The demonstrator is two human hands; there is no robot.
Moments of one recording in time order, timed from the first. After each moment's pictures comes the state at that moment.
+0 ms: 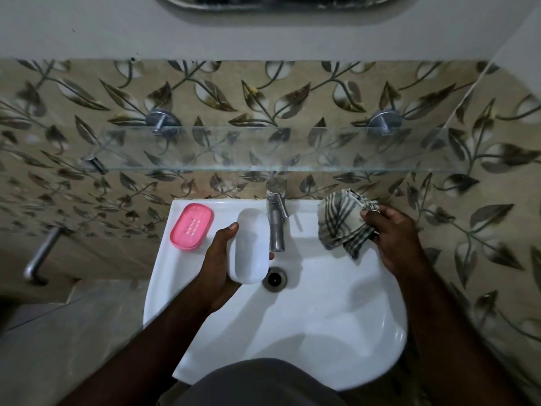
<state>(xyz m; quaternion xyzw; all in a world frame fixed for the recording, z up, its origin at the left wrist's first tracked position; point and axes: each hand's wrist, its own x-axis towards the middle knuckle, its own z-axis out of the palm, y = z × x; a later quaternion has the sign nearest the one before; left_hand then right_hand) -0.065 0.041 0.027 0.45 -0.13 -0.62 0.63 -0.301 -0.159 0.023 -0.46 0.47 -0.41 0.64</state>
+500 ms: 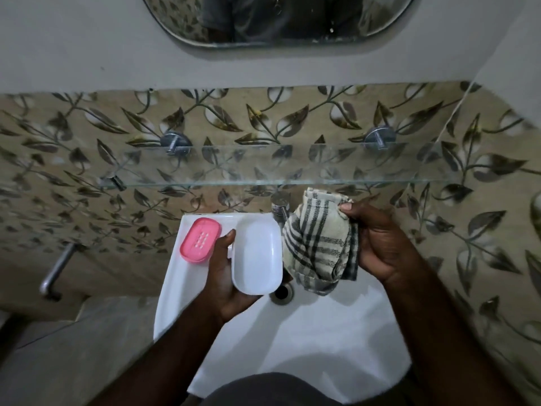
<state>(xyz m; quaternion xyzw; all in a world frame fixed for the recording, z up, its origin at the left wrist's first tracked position) -0.079 0.040 0.047 0.25 -0.04 -0.71 0.65 -0.268 -0.103 0.116 -0.36 0.27 -0.27 0.85</state>
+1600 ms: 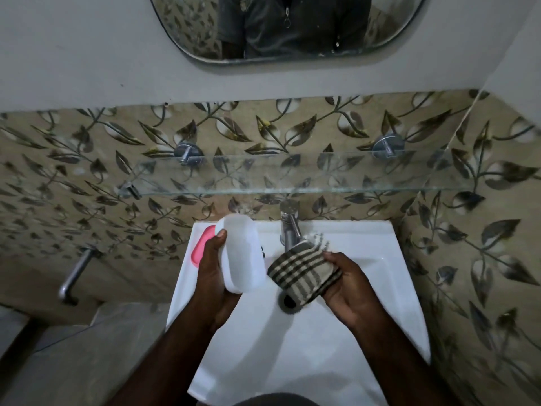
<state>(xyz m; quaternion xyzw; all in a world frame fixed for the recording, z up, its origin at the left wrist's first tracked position) -0.068 0.062 0.079 0.41 -0.10 -0.57 0.71 -0.244 -0.057 0.036 -0.21 0.34 -0.31 0.86</state>
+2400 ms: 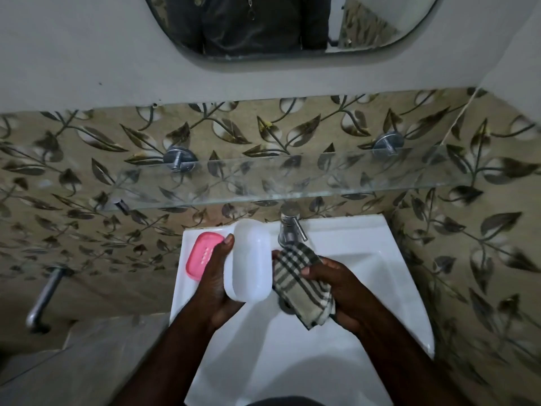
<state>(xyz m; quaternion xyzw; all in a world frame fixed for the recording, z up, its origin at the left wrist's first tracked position) -0.023 0.052 0.072 0.39 -0.14 -0.66 0.62 -0.217 -0.038 0.059 -0.36 0.34 -0.20 0.84</state>
